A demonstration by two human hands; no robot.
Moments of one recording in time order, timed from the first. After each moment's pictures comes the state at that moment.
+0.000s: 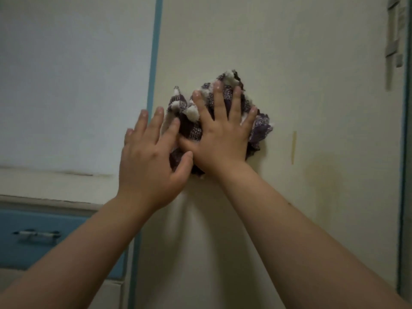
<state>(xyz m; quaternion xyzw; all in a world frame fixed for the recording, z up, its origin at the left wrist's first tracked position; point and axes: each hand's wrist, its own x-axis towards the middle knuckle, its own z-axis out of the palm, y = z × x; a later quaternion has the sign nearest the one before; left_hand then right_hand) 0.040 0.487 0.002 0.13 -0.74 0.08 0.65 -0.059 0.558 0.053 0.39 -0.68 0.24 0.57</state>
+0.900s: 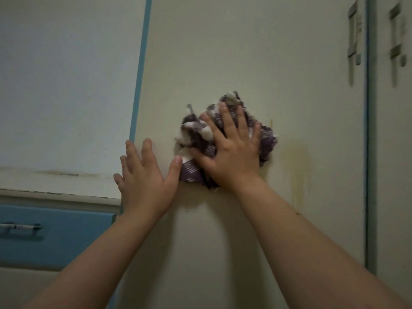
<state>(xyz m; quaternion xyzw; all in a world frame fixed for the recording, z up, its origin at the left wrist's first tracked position) 0.009 0.502 -0.051 0.25 -0.74 -0.15 0.61 -0.107 0.596 0.004 0.37 -0.60 0.25 0.66</state>
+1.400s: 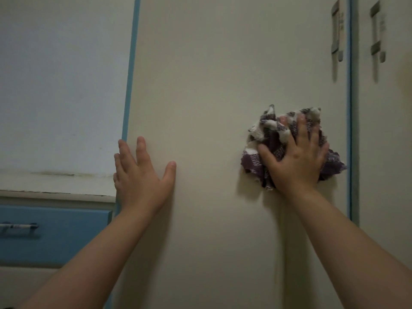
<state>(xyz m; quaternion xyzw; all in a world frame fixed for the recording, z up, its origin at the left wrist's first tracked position) 0.006 0.505 -0.056 0.27 -0.74 -0.15 0.60 -0.168 0.700 -0.015 0.23 -0.70 0.33 0.59</state>
